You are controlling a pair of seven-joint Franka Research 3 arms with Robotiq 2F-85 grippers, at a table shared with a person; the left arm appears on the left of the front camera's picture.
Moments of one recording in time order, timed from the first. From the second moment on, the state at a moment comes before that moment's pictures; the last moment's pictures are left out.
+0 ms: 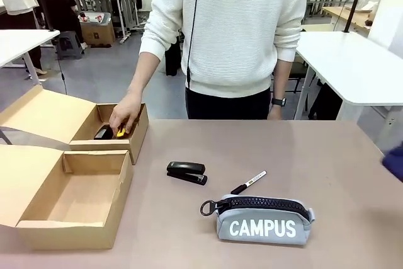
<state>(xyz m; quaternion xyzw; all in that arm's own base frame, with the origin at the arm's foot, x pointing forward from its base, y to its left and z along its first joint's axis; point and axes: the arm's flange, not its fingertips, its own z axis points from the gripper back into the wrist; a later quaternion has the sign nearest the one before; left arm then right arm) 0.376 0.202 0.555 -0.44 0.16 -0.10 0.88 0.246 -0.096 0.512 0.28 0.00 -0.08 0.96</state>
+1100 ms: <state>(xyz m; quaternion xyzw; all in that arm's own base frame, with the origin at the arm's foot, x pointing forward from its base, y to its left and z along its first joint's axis) 0.374 0.197 0.549 -0.46 0.16 -0.10 0.87 0.281 0.118 0.535 0.37 0.02 0.04 0.93</state>
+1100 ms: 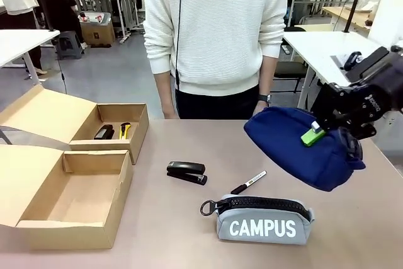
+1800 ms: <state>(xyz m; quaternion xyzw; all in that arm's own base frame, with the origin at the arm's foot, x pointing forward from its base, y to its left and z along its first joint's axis) 0.227 0.312 0.506 -0.61 0.04 0.03 0.79 0.363 0.174 0.526 0.36 0.05 0.01 0.93</state>
